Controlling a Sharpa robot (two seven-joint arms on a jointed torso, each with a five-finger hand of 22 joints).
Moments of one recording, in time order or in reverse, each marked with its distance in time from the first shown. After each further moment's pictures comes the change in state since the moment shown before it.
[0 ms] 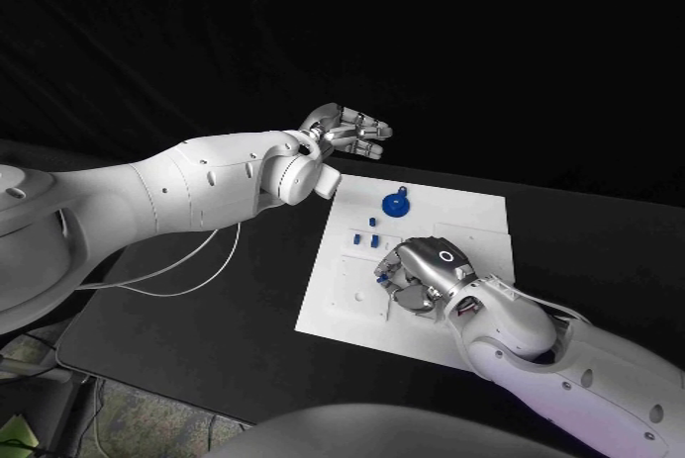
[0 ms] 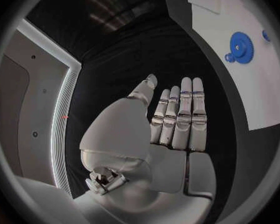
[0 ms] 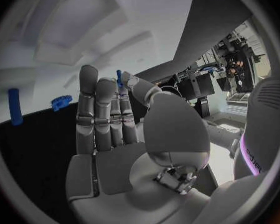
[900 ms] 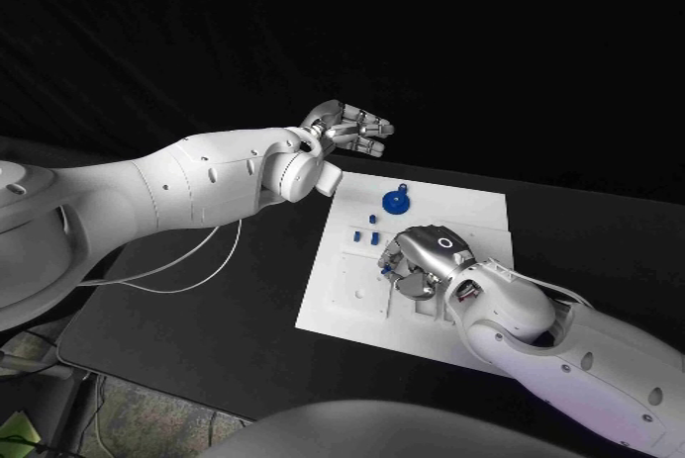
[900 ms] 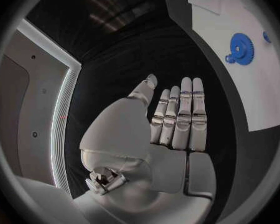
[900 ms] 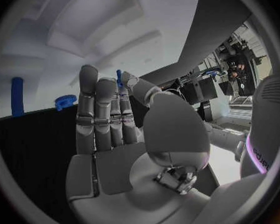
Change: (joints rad) left arm 0.000 0.003 0.000 0.000 -0.002 0.001 -0.004; left_hand 0.000 0.000 0.000 0.000 0.000 0.000 0.000 0.000 0.000 0.000 0.000 0.000 0.000 0.000 0.000 0.000 0.000 0.000 0.000 0.000 0.000 -0.004; right arm 0.030 0.016 0.014 -0.013 -0.005 0.094 -0.028; right_hand 0.002 0.002 -0.001 -0.001 -0.001 -0.003 0.000 0.001 0.001 -0.002 0.002 -0.001 -0.001 0.000 0.000 0.000 -0.001 0.003 0.000 0.000 0.000 0.002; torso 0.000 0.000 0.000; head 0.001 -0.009
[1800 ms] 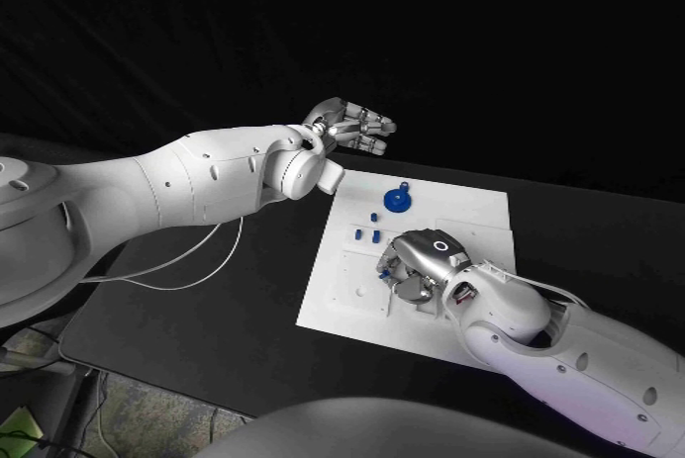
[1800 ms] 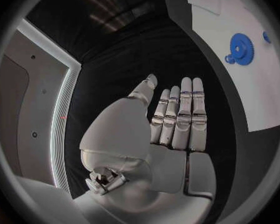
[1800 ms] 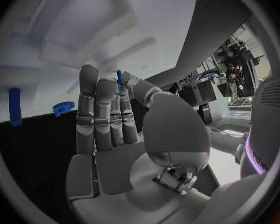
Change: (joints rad) left arm 0.000 0.000 0.000 0.000 -0.001 0.000 -0.002; left_hand 0.000 0.000 0.000 0.000 0.000 0.000 0.000 0.000 0.000 0.000 0.000 0.000 0.000 0.000 0.000 0.000 0.000 0.000 0.000 0.000 0.000 0.000; right arm 0.004 0.011 -0.021 -0.009 0.001 0.023 0.000; right_hand 0.001 0.001 -0.003 -0.003 0.001 0.002 -0.002 -0.001 0.000 0.001 -0.001 0.001 0.001 0.000 0.000 0.000 -0.001 0.001 0.000 0.000 0.000 0.003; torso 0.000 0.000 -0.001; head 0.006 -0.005
